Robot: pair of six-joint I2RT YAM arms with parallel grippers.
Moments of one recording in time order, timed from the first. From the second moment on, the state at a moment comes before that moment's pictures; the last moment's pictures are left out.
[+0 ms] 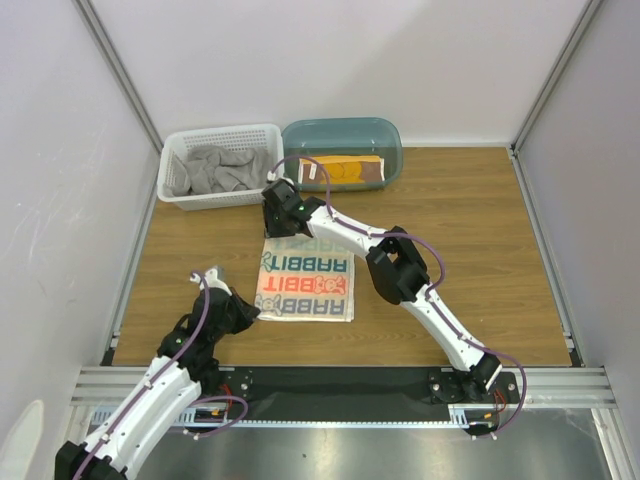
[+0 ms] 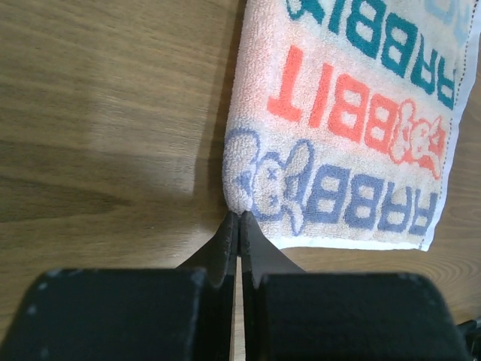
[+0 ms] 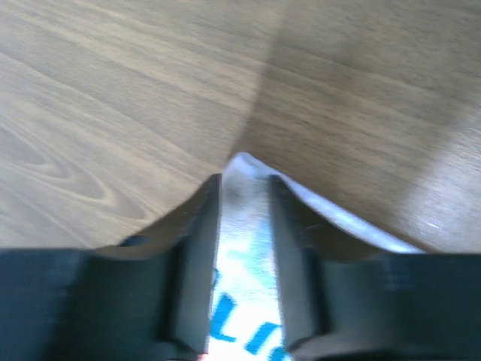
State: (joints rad) left arm -0.41 0.43 0.14 -0.41 -0.05 -0.81; right arm 0.86 2.59 2.29 -0.50 0.06 0.60
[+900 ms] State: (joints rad) left arm -0.43 0.46 0.13 -0.41 -0.04 -0.80; right arm 0.91 2.58 2.40 -0.54 0.08 0.59
